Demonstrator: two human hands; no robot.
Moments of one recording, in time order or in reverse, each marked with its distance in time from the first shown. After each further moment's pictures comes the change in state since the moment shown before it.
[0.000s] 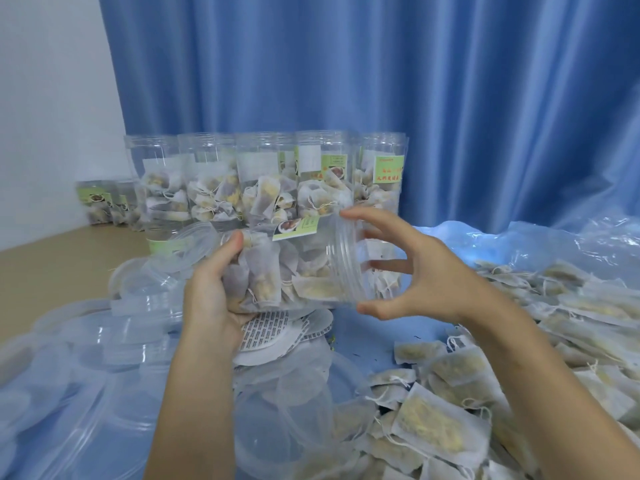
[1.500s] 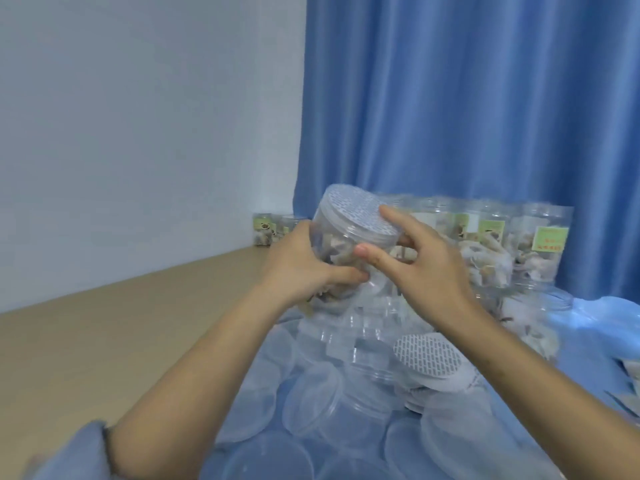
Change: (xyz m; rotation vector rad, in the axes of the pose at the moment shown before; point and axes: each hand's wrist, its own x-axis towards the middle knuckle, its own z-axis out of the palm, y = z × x) left_hand -0.049 0.166 -0.114 1.038 0.000 0.555; right_hand 0.104 -0.164 0.129 0.015 0.375 -0.077
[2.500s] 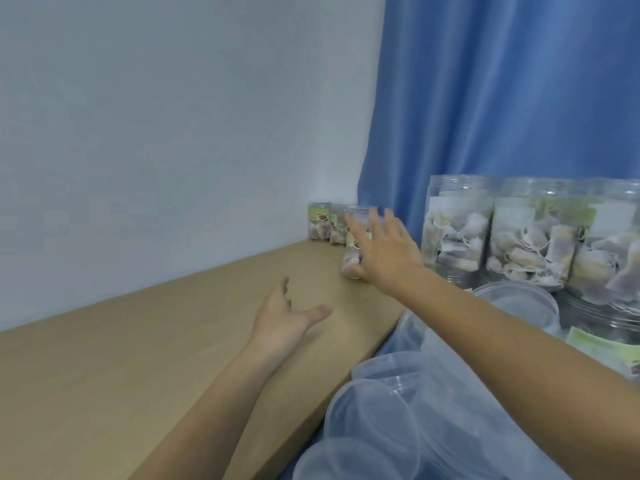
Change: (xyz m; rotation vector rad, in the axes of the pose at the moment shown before) left_hand 0.083 -0.227 -0.040 -0.165 0.200 -0.404; right_hand 0.146 0.085 0.266 -0.978 -0.537 -0.156
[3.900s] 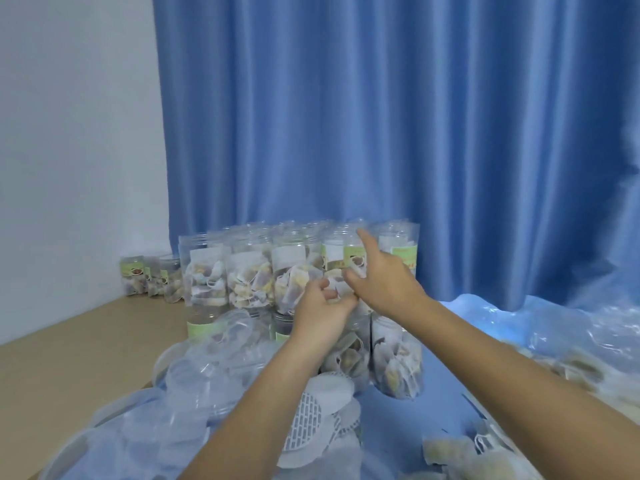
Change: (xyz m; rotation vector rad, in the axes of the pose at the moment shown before) left_hand -0.195 0.220 0.282 -0.245 -0.507 0.142; right_hand -0.261 0.291 -0.098 0.480 0.251 0.470
